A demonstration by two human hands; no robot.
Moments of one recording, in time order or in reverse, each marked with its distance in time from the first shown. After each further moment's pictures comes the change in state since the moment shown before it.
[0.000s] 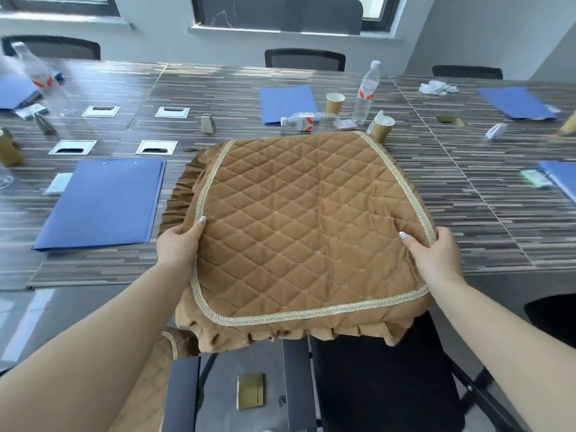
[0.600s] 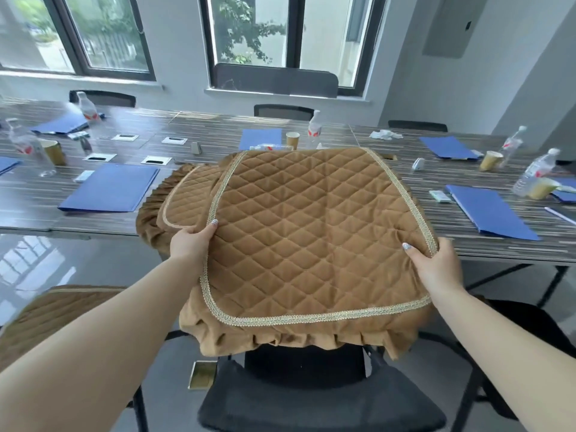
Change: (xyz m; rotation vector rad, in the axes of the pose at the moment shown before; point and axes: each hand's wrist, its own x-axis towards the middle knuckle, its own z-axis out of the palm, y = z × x) left_hand -0.337 -0.029 0.073 -0.057 0.035 0.089; right_hand -0.059 0.138 -0.315 0.100 -0.009 -0.128
